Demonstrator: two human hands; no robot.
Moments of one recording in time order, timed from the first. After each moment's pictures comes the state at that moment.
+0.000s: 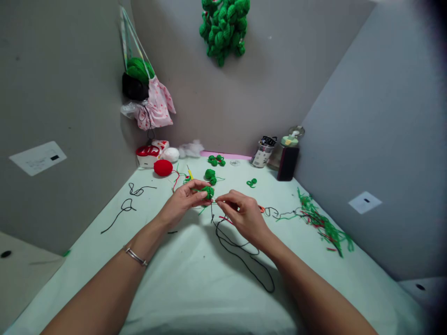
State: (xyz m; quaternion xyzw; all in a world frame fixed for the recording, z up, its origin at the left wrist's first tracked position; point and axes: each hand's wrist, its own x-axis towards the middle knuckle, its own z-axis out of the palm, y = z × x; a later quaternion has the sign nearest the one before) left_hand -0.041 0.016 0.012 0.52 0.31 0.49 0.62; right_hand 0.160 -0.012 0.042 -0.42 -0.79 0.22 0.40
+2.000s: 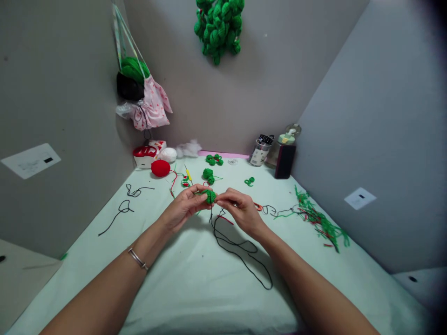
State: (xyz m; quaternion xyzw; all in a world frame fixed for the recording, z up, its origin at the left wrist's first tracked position) left_hand -0.030 0.007 0.017 0.43 0.28 0.48 0.70; right_hand 0.170 0.007 0.024 -0.35 -0.78 0.29 0.44
